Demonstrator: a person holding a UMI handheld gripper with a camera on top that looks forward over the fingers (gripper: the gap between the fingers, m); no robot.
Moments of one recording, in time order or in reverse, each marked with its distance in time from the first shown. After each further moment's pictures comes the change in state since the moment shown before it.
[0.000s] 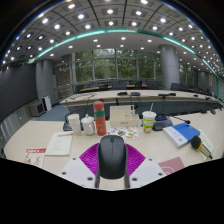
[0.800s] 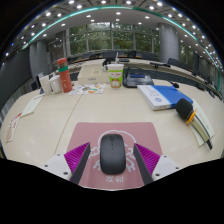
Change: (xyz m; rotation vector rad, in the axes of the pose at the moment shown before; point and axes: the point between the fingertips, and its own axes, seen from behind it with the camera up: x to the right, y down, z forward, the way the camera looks) arm 0.216 0.181 0.018 -0.317 0.024 -0.012
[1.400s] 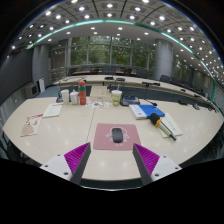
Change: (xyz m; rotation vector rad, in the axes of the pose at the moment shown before) arm -0.054 0.009 -0.299 0.144 0.091 -0.055
